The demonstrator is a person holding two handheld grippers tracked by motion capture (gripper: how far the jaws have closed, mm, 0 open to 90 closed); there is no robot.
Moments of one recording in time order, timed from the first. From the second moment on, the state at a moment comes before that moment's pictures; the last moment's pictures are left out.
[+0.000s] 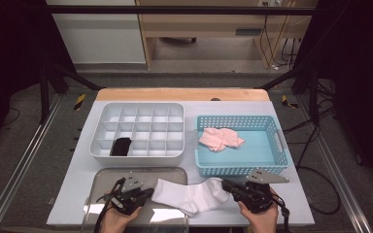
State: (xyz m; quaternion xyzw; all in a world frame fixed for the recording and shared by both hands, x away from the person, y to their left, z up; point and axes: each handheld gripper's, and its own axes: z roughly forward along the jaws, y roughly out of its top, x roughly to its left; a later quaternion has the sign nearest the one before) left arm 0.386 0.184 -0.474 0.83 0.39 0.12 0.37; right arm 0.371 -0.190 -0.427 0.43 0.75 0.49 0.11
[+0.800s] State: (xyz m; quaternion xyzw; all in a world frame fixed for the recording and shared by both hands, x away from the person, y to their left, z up) left arm 0.369 0.179 -0.473 0.83 0.38 0.09 0.39; right arm 0.386 -0.102 -0.415 0.35 0.79 0.51 0.07
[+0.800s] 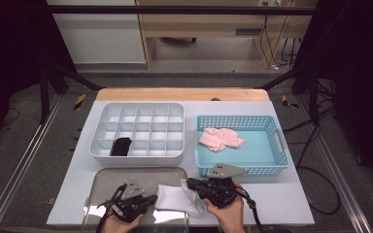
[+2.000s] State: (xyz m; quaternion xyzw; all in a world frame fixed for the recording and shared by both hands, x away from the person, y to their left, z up) left arm 0.373 0.217 -0.448 0.78 0.42 0.13 0.45; right arm 0.395 -0.054 -0.430 0.33 0.81 0.48 0.09
